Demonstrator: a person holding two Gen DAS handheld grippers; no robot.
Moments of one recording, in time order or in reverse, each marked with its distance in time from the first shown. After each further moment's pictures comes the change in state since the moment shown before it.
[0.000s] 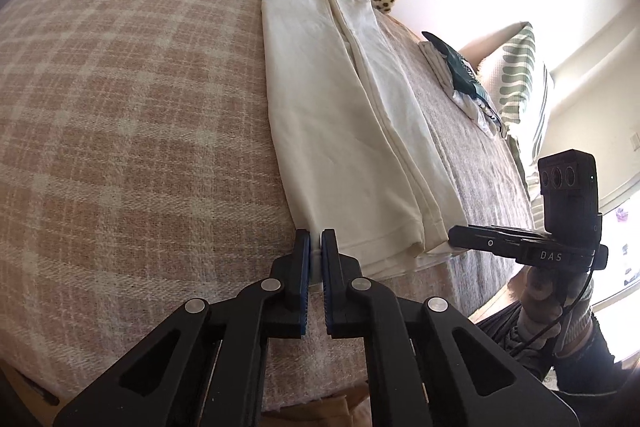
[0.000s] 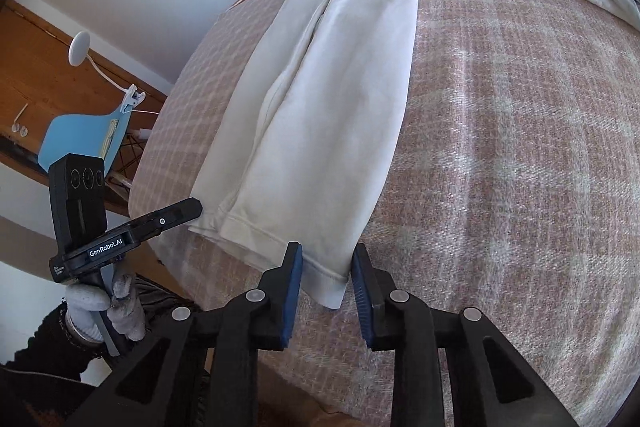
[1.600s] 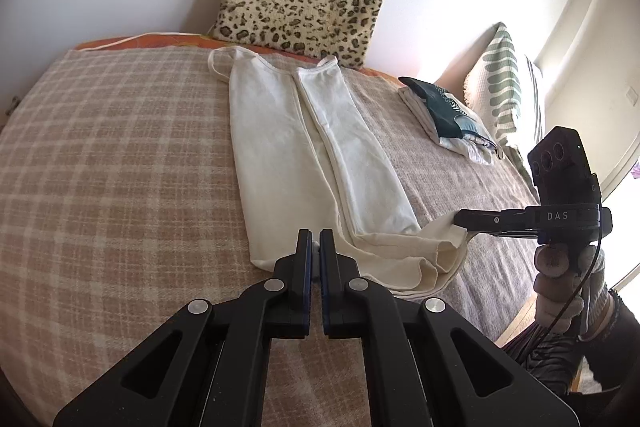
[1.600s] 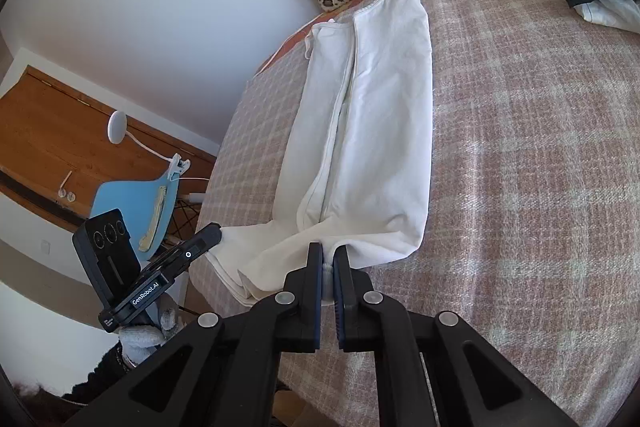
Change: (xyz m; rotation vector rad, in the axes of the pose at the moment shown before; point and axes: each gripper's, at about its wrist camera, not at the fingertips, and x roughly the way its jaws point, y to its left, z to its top) left arm -0.022 -0.033 0.068 0.196 -0.166 0.067; right arm -0.059 -0.044 0.050 0.093 -0.157 0.203
